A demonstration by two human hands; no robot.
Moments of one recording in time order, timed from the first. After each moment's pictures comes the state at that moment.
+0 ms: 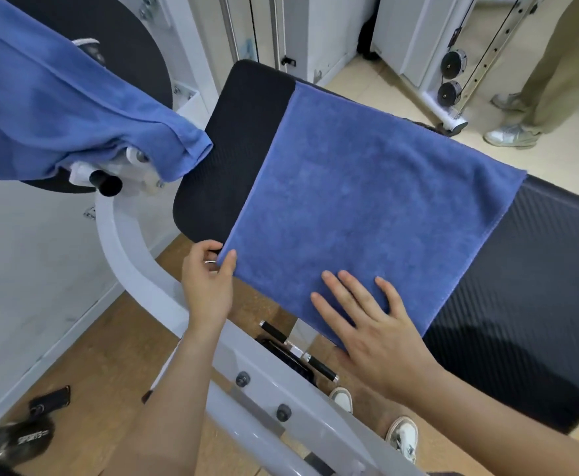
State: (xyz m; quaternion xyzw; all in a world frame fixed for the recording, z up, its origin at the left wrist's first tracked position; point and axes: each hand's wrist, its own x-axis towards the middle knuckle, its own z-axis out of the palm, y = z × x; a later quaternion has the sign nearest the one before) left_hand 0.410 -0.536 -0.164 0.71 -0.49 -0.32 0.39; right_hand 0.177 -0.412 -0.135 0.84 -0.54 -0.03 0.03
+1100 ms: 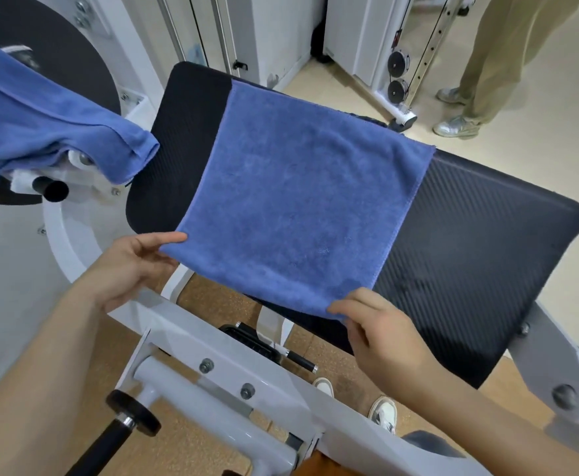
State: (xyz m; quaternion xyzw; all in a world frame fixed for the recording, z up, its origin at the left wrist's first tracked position) left_hand 0.460 -0.556 -0.095 0.57 -0.54 -0.59 0.19; right_hand 0.147 -0.357 -0.097 0.68 -0.66 0.23 -0.21
